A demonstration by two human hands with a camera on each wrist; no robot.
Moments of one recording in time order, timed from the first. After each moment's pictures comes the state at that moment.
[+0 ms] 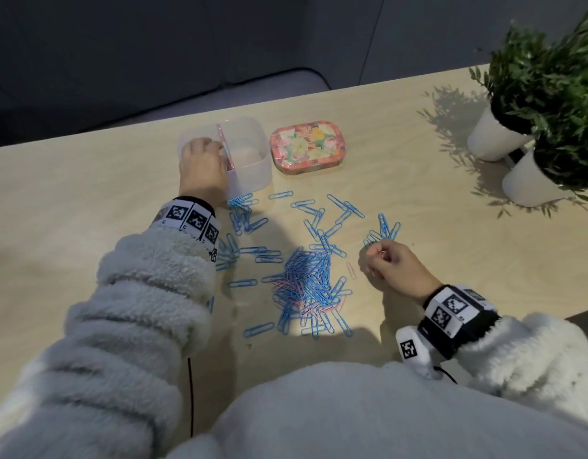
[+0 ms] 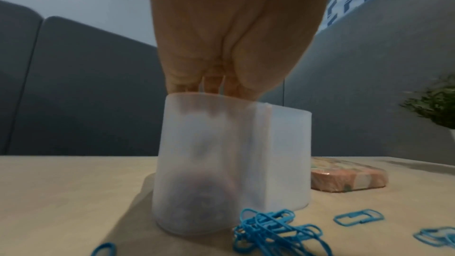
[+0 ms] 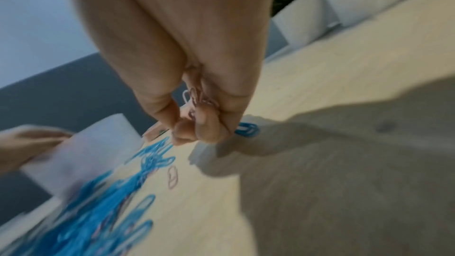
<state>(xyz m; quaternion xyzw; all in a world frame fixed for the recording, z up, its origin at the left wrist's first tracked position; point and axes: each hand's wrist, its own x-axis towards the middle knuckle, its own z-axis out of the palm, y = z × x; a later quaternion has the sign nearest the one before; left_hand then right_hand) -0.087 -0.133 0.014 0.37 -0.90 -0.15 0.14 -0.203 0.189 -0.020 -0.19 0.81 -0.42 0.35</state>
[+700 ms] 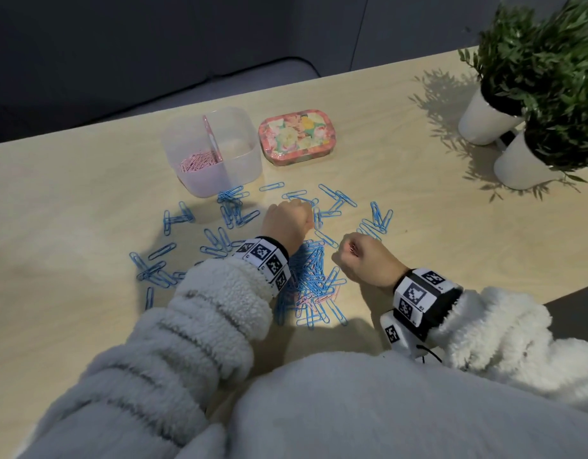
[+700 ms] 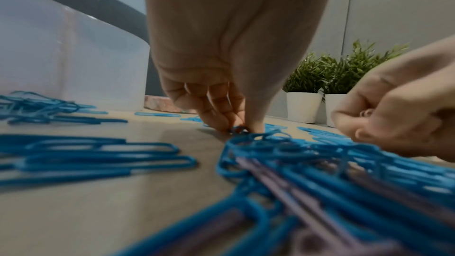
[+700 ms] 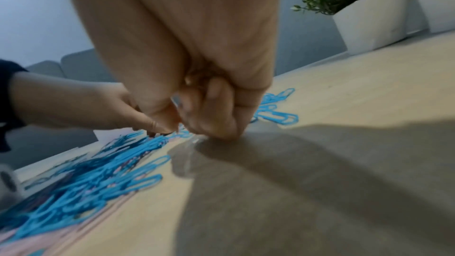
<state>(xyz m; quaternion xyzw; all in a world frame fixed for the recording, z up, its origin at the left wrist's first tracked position) -0.118 0.006 -0.023 0.21 -0.95 -0.22 -0.04 -0.192 0.169 -0.034 -0.31 0.84 -0.28 0.35</state>
